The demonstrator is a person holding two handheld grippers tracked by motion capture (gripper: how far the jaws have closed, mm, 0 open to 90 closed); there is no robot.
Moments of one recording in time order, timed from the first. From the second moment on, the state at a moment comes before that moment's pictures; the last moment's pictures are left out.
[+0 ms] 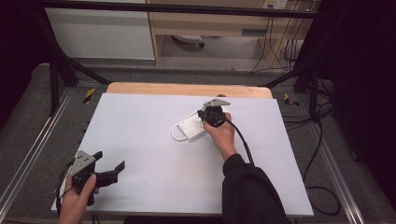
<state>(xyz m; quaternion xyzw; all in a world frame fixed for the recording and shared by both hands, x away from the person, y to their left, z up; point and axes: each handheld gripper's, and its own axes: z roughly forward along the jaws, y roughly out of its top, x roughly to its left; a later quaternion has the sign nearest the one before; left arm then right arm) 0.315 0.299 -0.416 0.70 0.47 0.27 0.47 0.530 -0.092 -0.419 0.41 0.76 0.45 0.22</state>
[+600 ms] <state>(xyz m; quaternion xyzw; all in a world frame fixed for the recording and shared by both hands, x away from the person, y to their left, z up) 0.315 0.299 -0.416 0.70 0.47 0.27 0.47 0.527 -0.081 -0.426 0.40 0.77 0.45 0.21</state>
